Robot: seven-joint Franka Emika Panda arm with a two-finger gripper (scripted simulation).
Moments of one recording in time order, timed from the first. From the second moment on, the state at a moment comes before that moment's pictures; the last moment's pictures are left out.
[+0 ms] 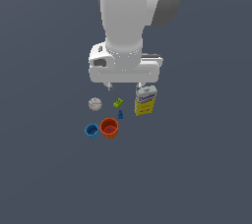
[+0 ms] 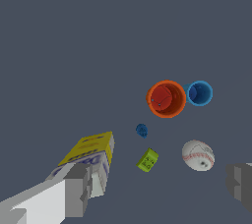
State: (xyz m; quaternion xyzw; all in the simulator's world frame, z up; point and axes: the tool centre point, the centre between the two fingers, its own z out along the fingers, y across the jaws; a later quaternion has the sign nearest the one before) arm 0.005 -0.005 0.291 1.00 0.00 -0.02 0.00
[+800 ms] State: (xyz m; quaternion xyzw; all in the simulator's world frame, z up) arm -0.005 0.018 0.285 1.00 0.01 -0.04 -0.01
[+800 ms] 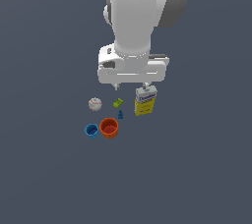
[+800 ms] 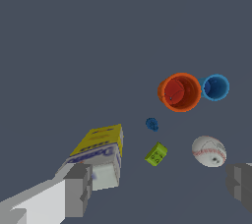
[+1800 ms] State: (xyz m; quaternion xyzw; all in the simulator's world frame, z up) arm -0.006 0.005 0.235 0.99 0.15 -0.03 -0.01
